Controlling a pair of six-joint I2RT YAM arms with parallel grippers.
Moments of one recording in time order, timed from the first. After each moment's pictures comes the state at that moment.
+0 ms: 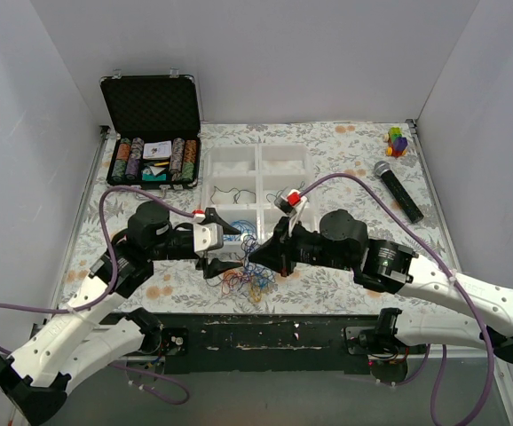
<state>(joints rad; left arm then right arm) -0.66 0.75 0.84 -0.37 0.75 0.42 1.20 0.98 0.98 -0.23 -0.10 0.44</state>
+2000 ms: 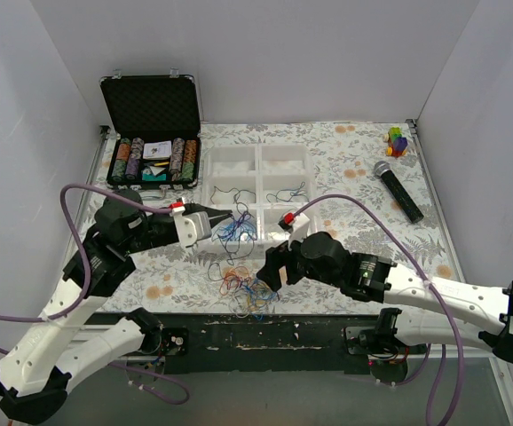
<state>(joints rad) -0.66 0.78 1.10 -0.44 0.61 0.59 1.19 0.99 0.72 -0.24 0.15 0.50</state>
